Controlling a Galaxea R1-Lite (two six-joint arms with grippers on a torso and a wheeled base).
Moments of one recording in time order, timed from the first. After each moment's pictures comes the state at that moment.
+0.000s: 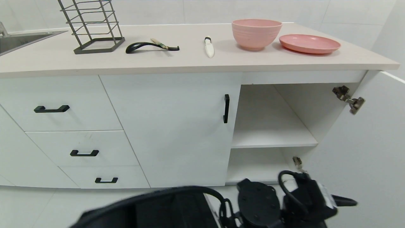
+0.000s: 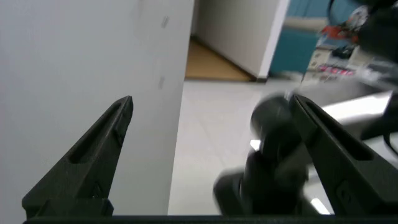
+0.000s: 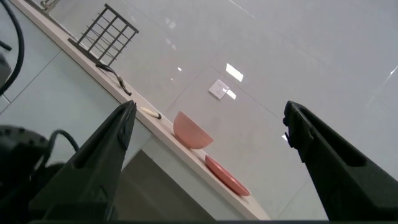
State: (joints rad) left arm -1.16 2.44 -1.14 -1.51 -0.61 -0.15; right arm -0.22 0.33 -0.04 -1.22 0.77 -0.21
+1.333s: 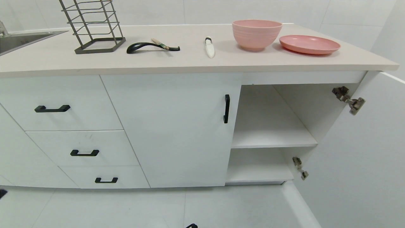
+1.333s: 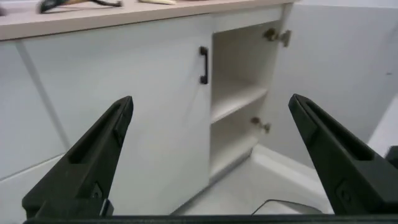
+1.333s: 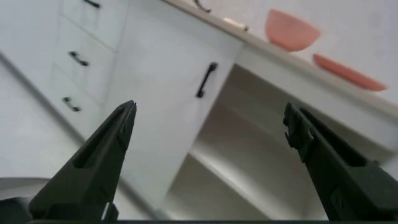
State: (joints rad) left arm -0.07 0.29 -0.11 -0.41 -0.56 -0.04; right arm -0.05 0.09 0.00 -0.41 0.77 -0.22
